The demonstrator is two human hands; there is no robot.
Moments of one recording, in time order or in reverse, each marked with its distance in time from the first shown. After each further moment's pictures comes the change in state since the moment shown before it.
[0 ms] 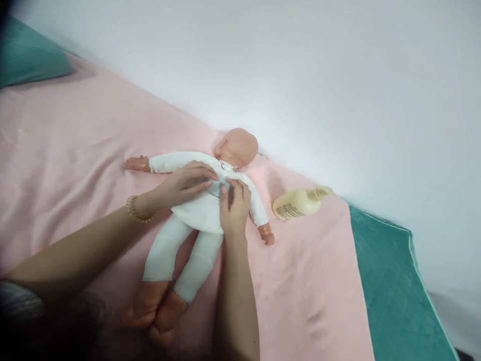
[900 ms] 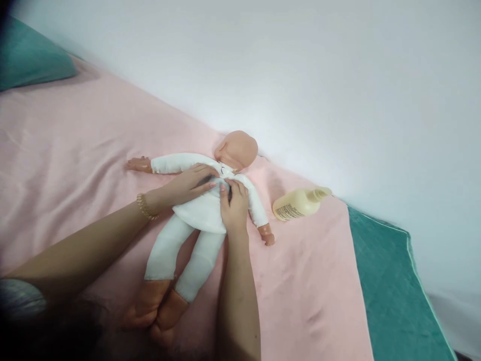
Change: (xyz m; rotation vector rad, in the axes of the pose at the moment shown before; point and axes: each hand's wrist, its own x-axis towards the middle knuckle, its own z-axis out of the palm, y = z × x) left_hand 0.004 -0.023 0.012 0.129 -0.118 -0.094; right_hand 0.010 0.011 0.006 -0.094 -0.138 0.016
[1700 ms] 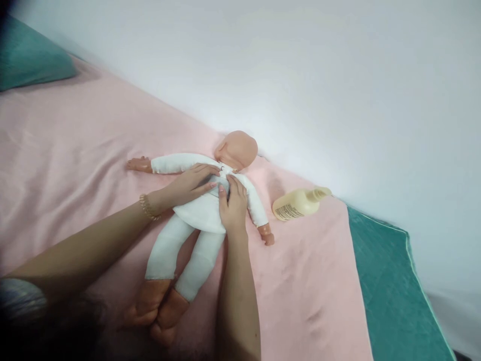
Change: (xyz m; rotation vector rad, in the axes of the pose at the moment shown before) left_hand -0.001 0.000 0.004 0.030 0.055 0.024; right_hand -0.001 0.004 0.004 -0.029 -0.019 -0.045
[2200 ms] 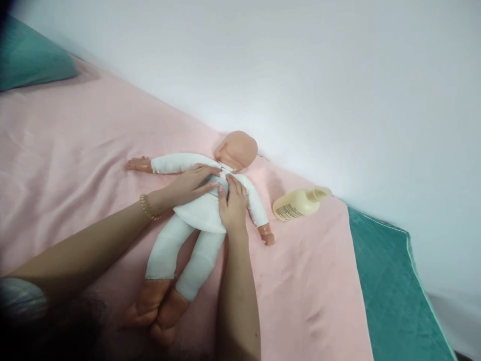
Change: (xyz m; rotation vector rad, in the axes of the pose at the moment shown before) left_hand 0.001 0.002 -0.001 0.036 -0.035 -0.035; right_hand 0.001 -0.001 -0.001 -0.033 -0.045 0.001
